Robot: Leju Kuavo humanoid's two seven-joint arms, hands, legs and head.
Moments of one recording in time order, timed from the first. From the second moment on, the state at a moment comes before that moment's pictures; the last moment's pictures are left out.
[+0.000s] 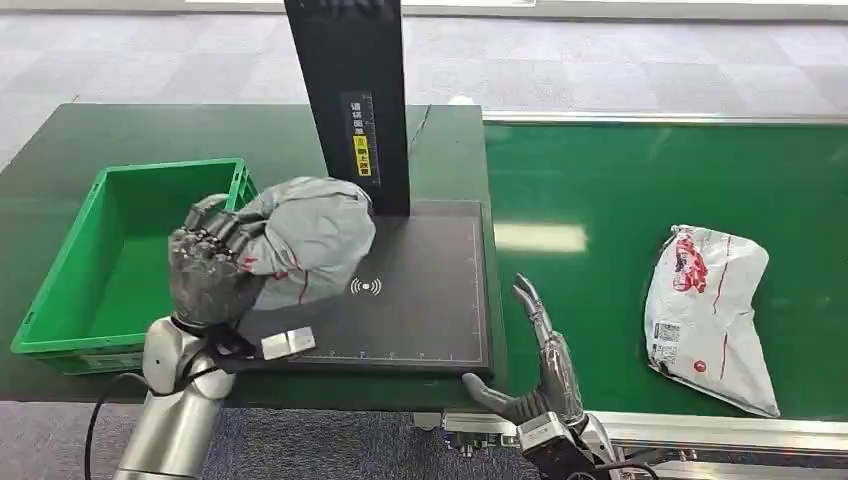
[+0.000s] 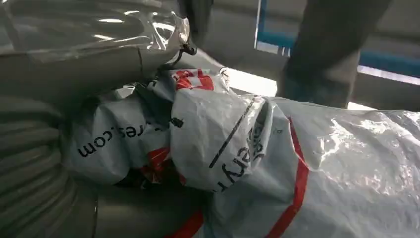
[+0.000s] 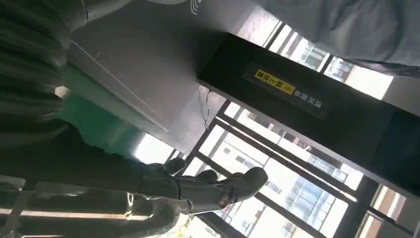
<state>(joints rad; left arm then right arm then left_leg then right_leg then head) -0.36 -0.07 0.01 -1.39 -1.06 0.63 -0.68 0.01 -0.08 0.39 -1.39 0.33 -0.32 -0.64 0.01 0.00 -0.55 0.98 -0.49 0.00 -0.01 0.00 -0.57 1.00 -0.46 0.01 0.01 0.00</state>
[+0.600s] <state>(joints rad) -0.69 -0.02 0.32 -1.41 -1.10 0.63 -0.69 0.02 -0.08 0.39 -1.40 0.33 -0.35 -0.64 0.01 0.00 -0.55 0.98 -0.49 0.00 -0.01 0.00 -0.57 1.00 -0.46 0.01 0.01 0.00</state>
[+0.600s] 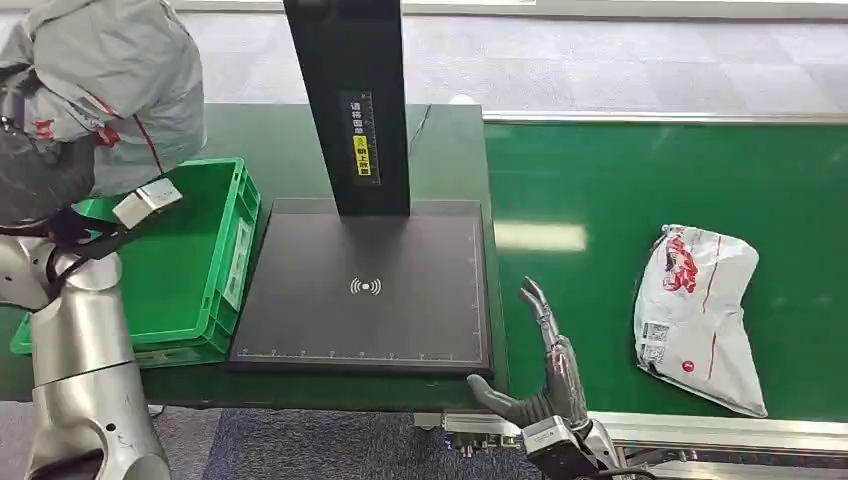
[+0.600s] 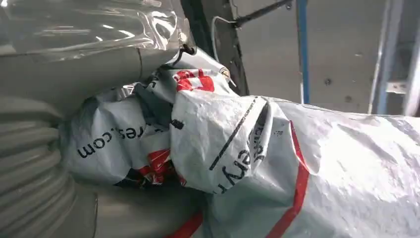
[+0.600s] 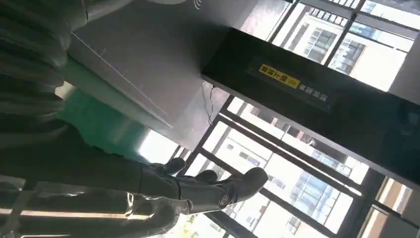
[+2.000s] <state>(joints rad) -1.18 0.33 -0.07 -0.32 -1.55 0.08 0.40 0.09 -0.07 0.37 -1.50 0.44 -0.31 -0.57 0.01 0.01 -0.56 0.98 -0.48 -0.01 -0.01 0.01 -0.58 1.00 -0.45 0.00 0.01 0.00</state>
